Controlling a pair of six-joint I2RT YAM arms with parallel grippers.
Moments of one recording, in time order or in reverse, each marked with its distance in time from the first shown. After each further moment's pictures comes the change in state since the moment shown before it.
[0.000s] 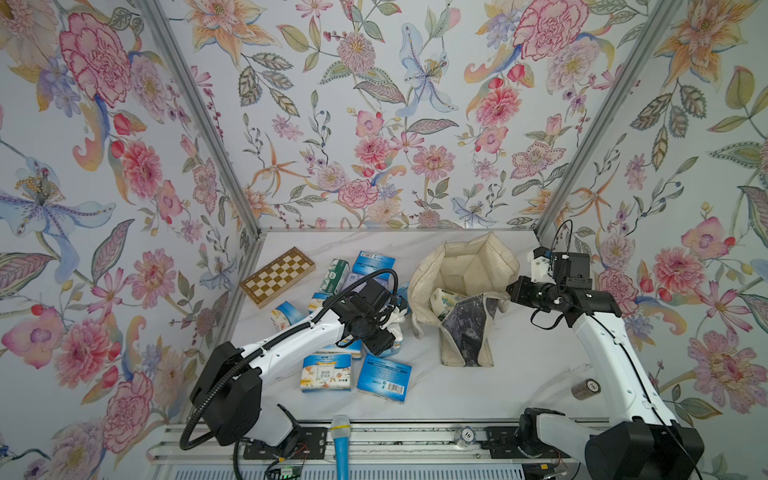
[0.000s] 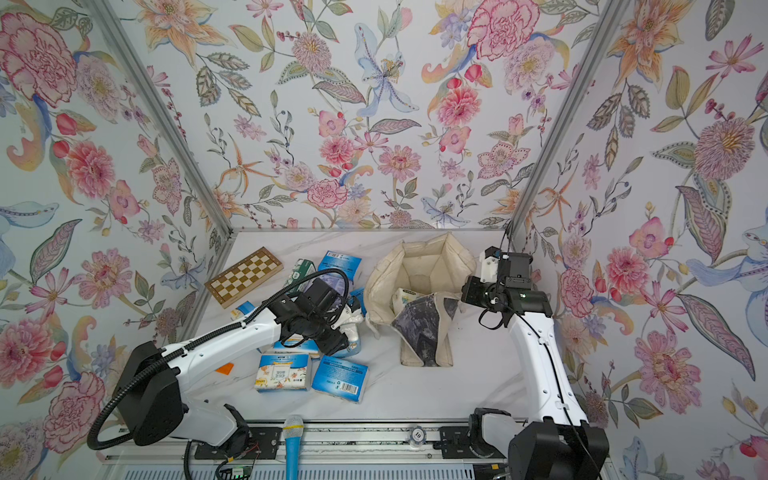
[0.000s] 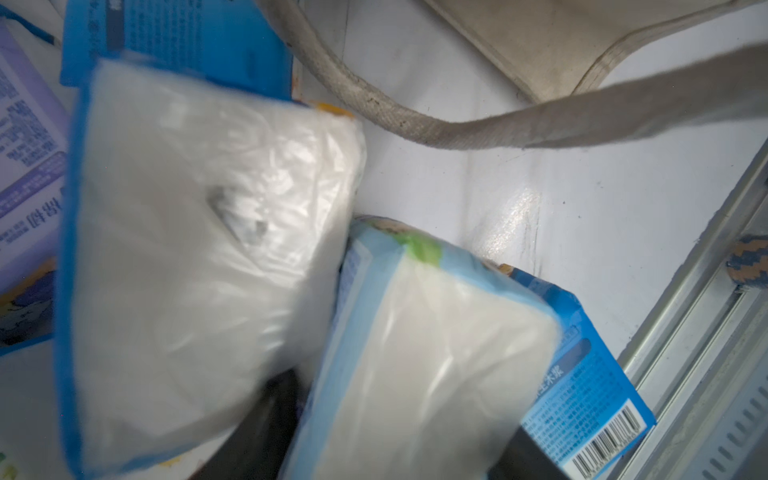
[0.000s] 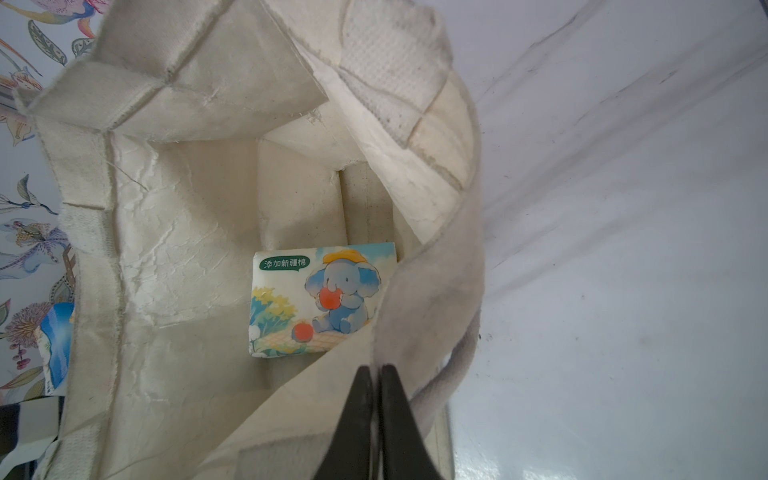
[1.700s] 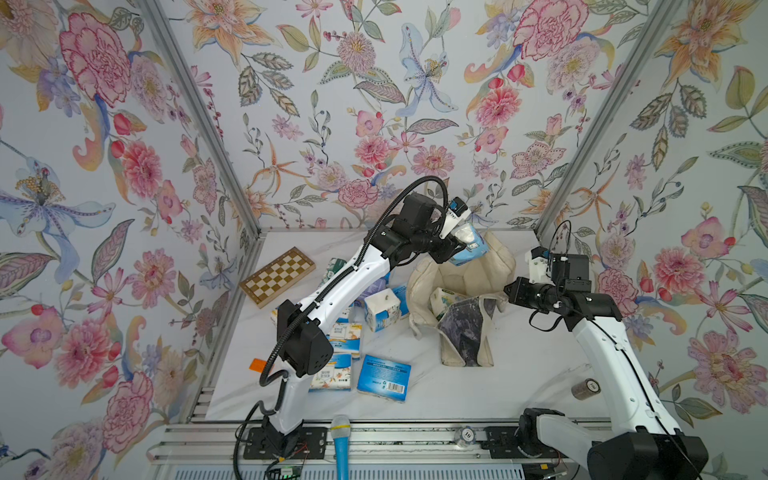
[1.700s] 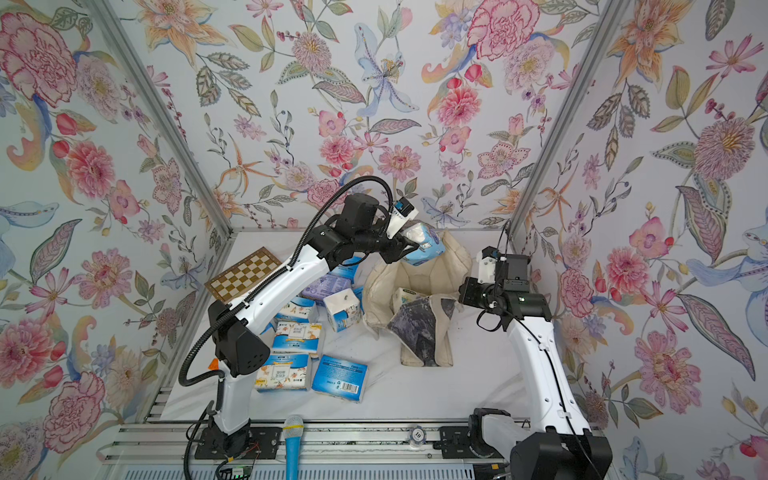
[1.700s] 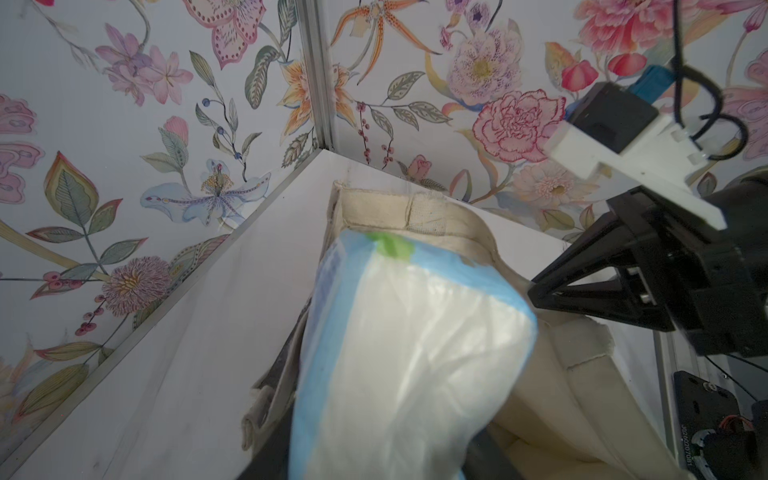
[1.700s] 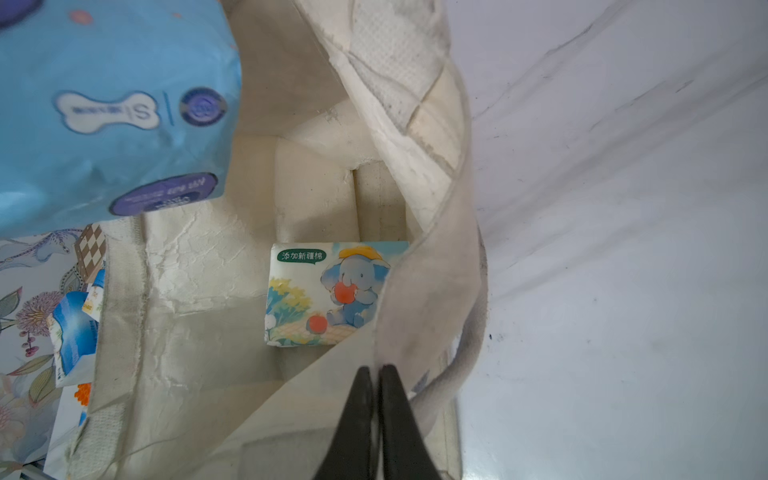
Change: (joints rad) left arm -0.002 0.609 1.155 0.108 0.210 -0.030; right arm 0.033 -0.034 -0.006 0.000 0.004 0.008
